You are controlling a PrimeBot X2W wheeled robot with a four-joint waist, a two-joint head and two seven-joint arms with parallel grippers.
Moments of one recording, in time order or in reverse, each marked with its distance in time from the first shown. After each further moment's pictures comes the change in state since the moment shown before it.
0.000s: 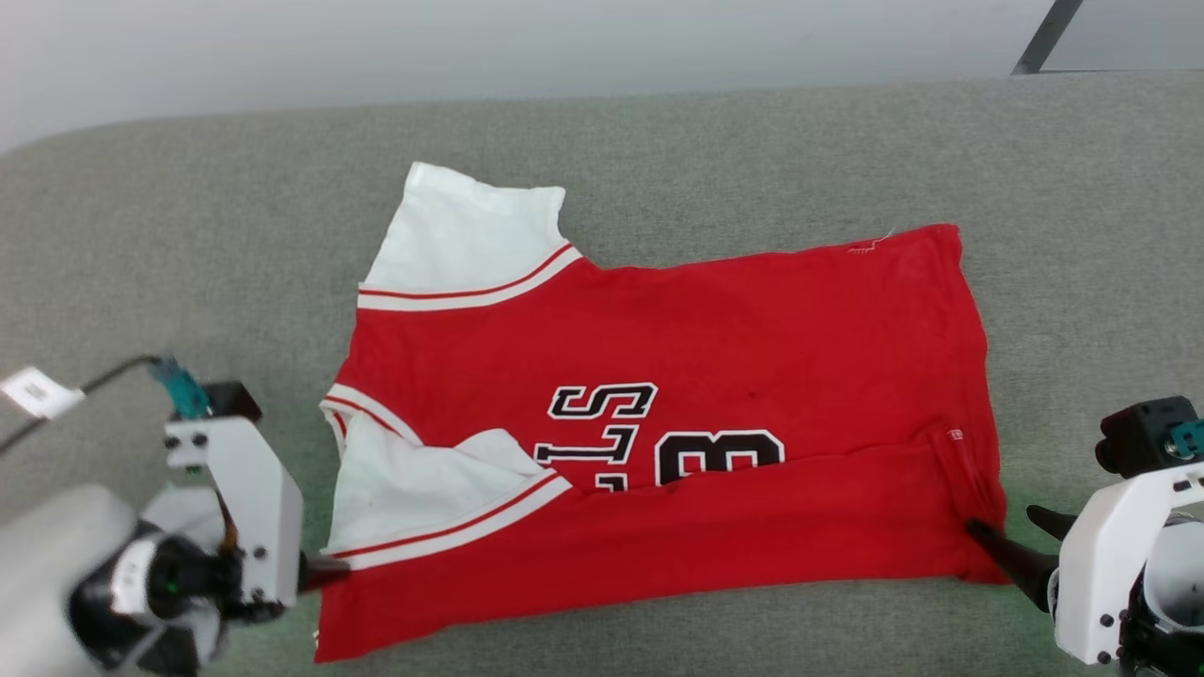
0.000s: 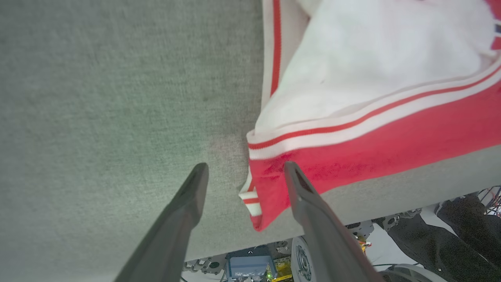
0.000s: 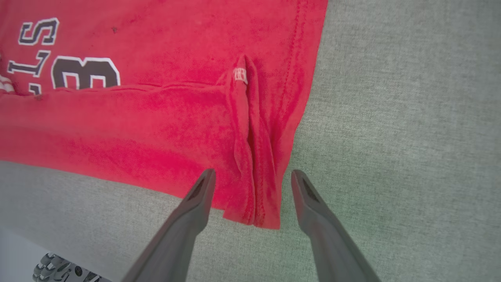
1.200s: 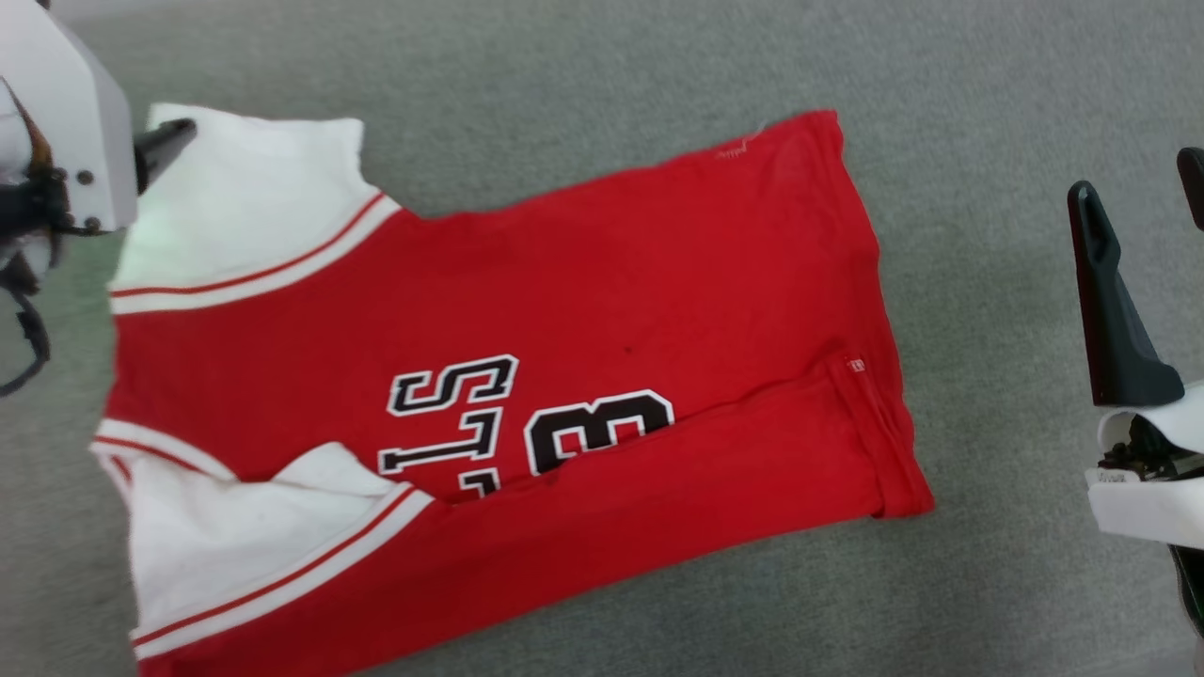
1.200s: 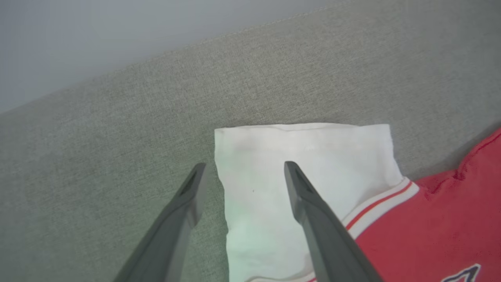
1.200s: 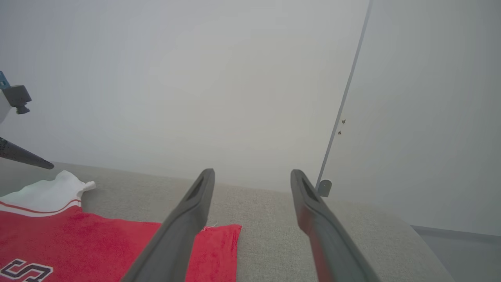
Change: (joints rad) left arm -0.551 -0.121 0.088 0.458 0.316 -0.351 -0.122; right arm -0.131 0.072 0.001 -0.291 -0.224 -0.001 -0.857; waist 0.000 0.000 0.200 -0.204
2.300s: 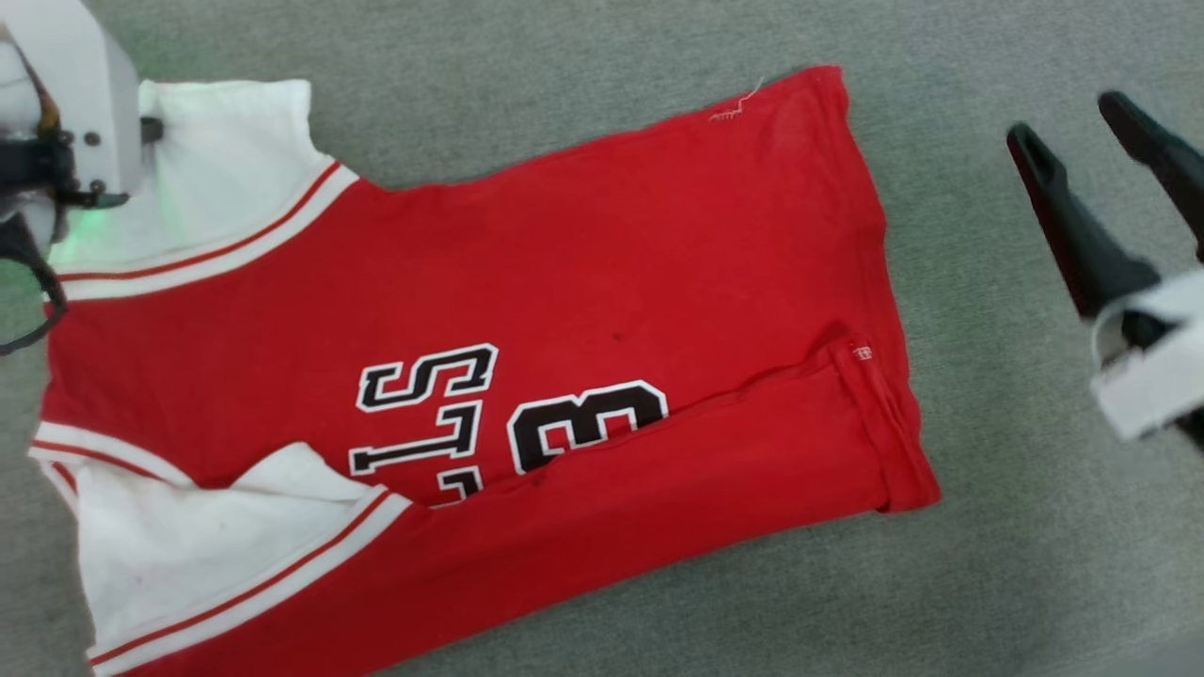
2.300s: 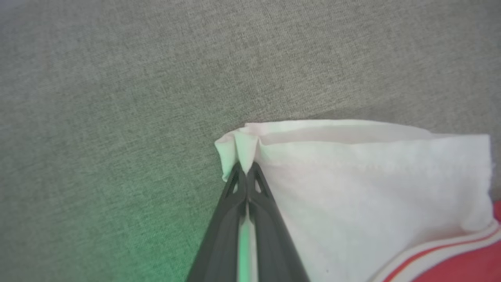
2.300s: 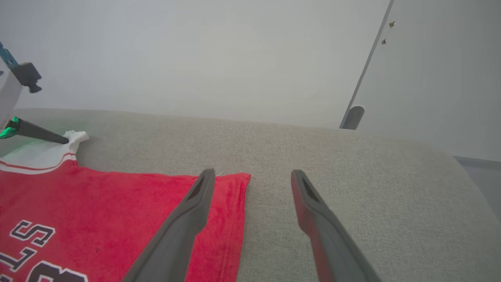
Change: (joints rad) left arm -0.091 -0.106 -0.051 0.220 0.007 -0.039 0.130; right arm -0.208 -0.062 0.036 0.081 0.198 0.000 0.397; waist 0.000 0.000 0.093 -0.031
